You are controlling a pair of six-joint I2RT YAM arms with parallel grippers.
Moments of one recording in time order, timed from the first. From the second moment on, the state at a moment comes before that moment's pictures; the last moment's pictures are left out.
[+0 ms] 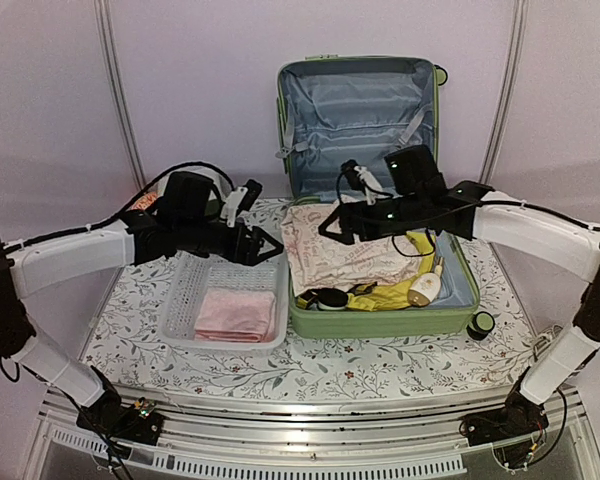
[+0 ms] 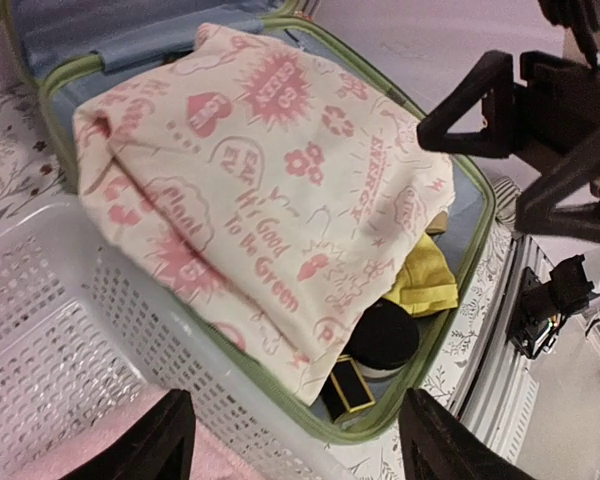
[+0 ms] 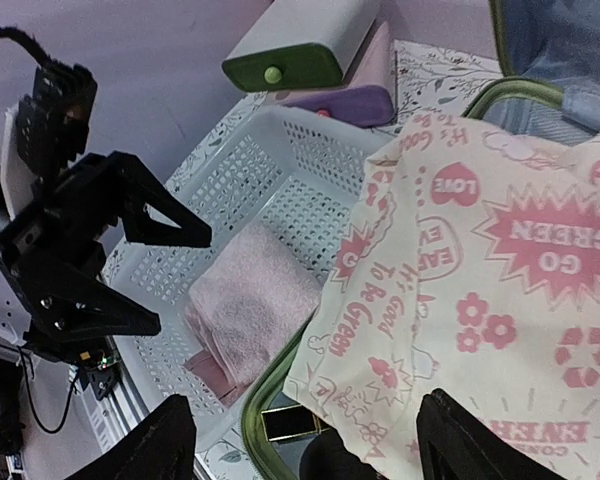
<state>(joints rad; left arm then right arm) -0.65 1.44 1.09 -0.21 0.37 -0.25 0.75 1.62 1.42 -0.38 -0.28 0.33</state>
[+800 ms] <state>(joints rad) -0.78 2.09 1.62 -0.18 0.28 -0.27 0.22 1.61 1.02 -0.25 -0.74 0.34</state>
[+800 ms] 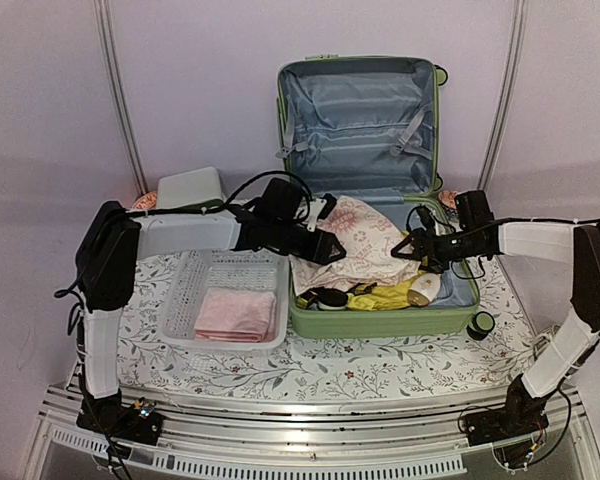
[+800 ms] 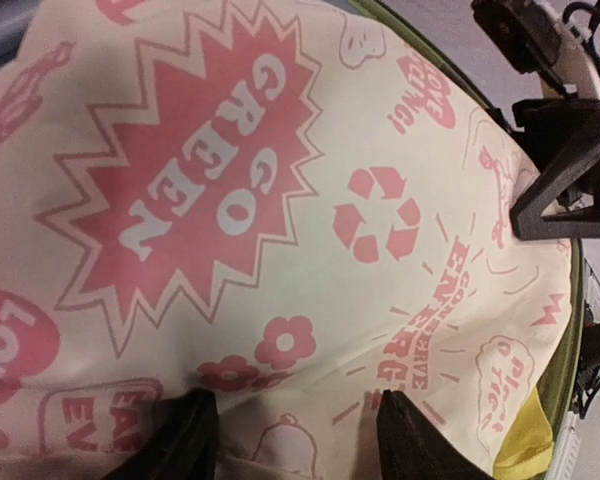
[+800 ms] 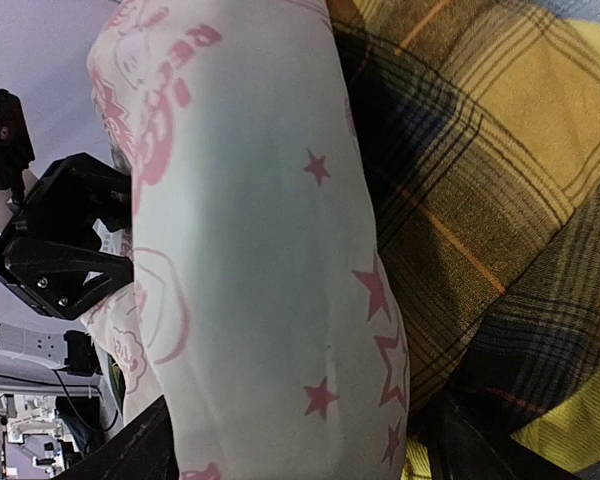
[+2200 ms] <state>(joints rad) -1.02 1.63 1.35 -0.01 -0.07 0.01 0.31 1.33 1.07 -0.05 -0.86 0.83</state>
